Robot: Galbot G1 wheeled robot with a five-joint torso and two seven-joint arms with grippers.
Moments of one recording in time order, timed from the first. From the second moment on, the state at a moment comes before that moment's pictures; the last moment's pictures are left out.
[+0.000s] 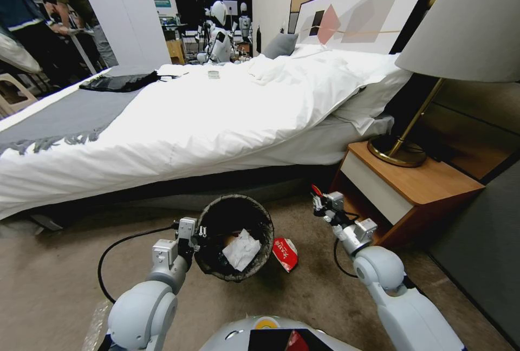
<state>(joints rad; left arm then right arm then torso) 1.62 -1.36 -0.55 -2.44 -0.13 0.67 0.02 -1.32 1.11 0.31 2.30 0.42 -0.29 -0.10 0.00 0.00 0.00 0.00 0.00</state>
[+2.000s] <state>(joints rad) 1.61 -1.36 -0.54 -2.42 -0.13 0.67 0.02 -1.20 1.15 -0.08 2.31 0.39 -0.42 -0.05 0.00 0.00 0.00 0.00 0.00</state>
